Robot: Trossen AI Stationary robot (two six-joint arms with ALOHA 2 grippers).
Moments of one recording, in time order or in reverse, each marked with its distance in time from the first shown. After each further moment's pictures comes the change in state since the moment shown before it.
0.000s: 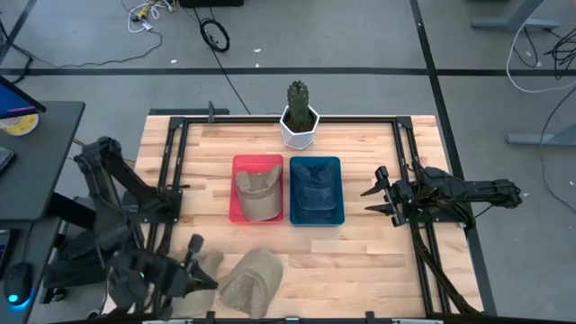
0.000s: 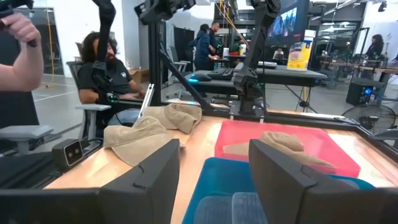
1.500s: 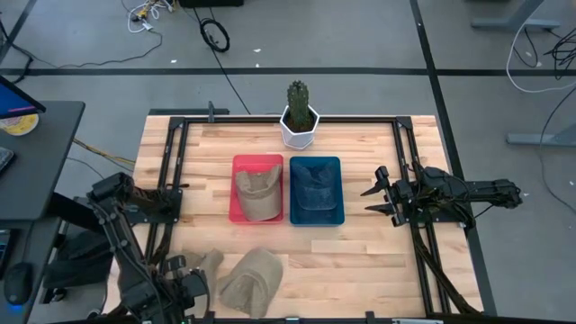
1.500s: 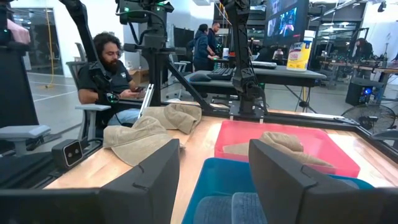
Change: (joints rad) left arm -0.002 0.411 0.279 -0.708 0.564 -1.154; right arm 0.000 0.001 0.001 0.000 0.000 0.000
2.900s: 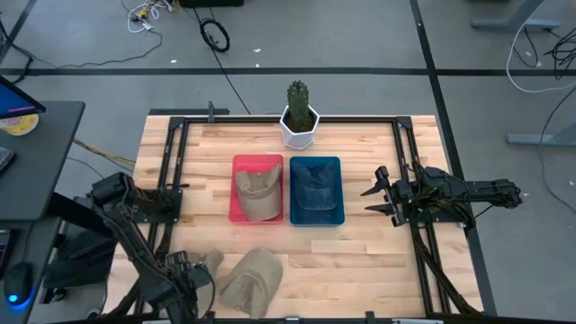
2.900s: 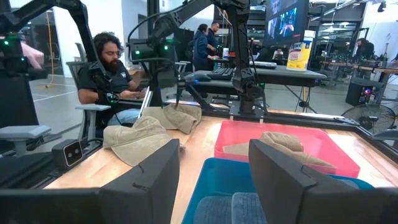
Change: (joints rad) left arm -0.009 -0.001 -0.408 0.279 0.110 -0.009; right arm 0.000 0.000 0.000 0.000 0.000 0.000
